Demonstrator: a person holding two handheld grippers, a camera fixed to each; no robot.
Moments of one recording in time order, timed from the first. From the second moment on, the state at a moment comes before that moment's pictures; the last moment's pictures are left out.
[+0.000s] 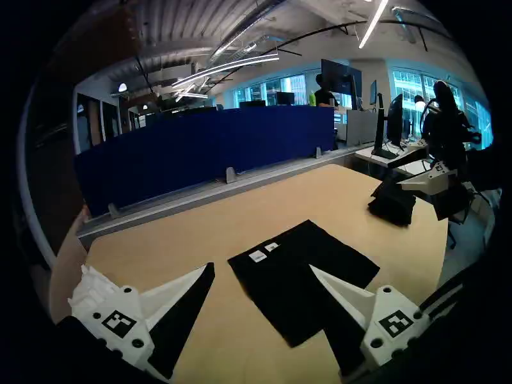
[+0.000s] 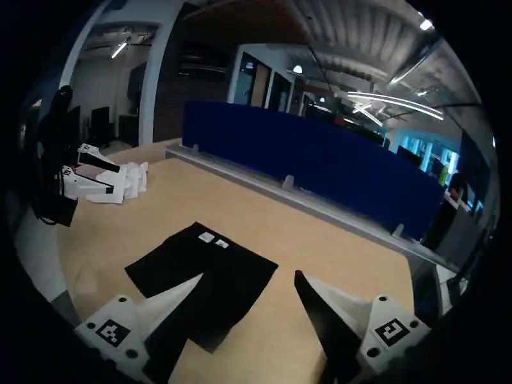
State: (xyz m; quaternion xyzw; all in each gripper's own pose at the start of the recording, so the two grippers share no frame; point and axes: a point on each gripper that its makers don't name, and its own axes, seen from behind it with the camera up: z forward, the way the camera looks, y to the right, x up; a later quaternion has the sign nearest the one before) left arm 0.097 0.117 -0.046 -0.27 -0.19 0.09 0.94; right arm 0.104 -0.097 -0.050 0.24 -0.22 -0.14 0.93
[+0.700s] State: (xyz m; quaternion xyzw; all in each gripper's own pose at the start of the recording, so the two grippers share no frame) left arm -0.029 0.142 -0.080 -0.32 -0.29 0.13 0.89; right arm -0.014 -0.109 -0.078 0.27 -0.31 -0.14 0.90
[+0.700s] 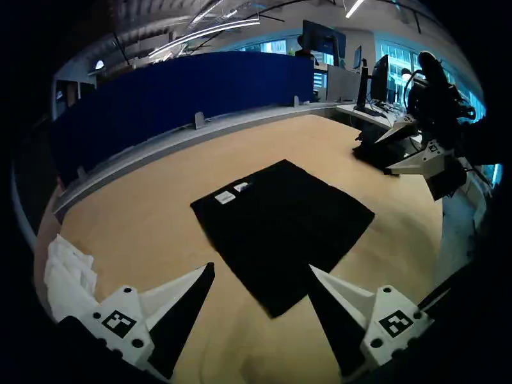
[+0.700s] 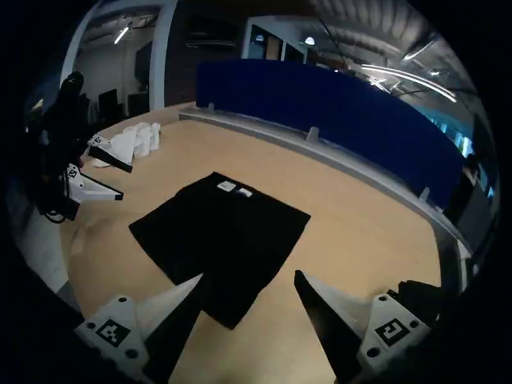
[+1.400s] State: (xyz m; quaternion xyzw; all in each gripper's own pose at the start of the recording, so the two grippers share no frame) left arm -0.112 0.145 -0.104 -0.33 -0.37 0.14 0.86; right arm -0.106 -0.104 -0.117 0.27 -0.39 -0.13 0.87
